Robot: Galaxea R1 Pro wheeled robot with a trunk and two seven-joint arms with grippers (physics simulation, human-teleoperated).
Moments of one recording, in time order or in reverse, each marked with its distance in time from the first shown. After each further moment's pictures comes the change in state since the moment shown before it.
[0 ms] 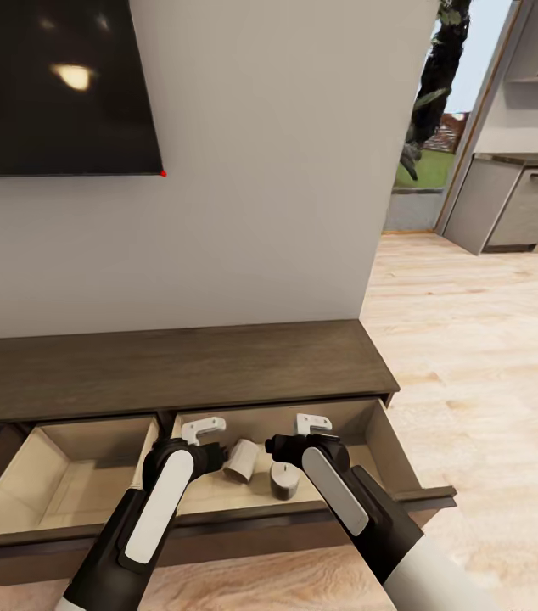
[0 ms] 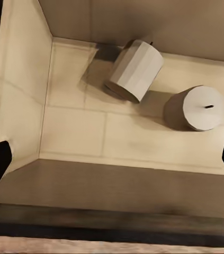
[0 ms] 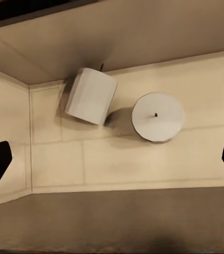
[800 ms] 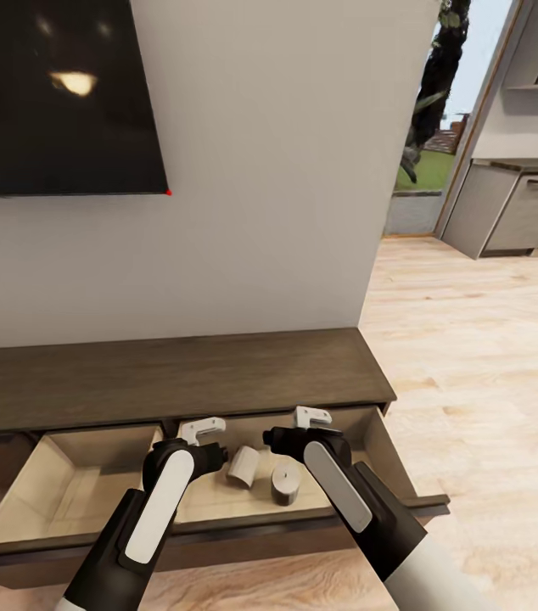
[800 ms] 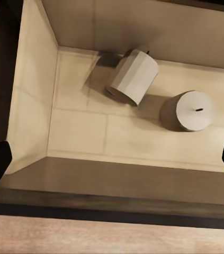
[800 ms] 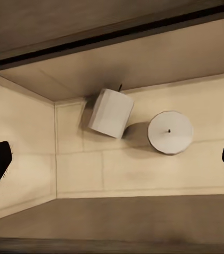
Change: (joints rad) left arm 0.000 0.000 -0.001 0.000 -0.001 0.002 0.004; right arm 0.000 0.000 -0.016 -0.059 -0.012 0.009 -0.003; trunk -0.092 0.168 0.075
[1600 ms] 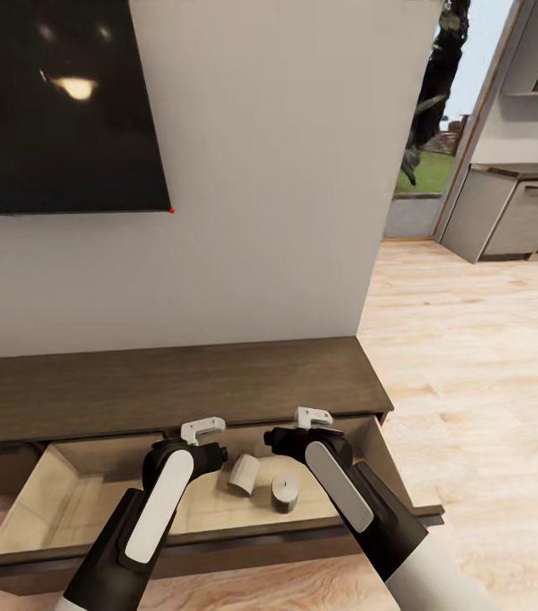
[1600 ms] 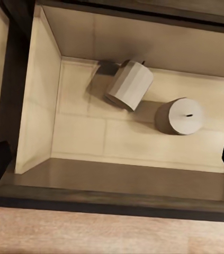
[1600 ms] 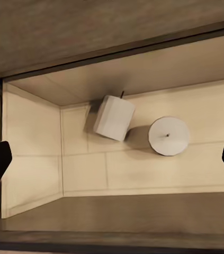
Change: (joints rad) left arm -0.001 0.002 0.000 0.001 0.000 0.000 0.000; right arm 0.000 -0.006 0.000 0.003 -0.007 0.002 -0.001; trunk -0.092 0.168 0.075
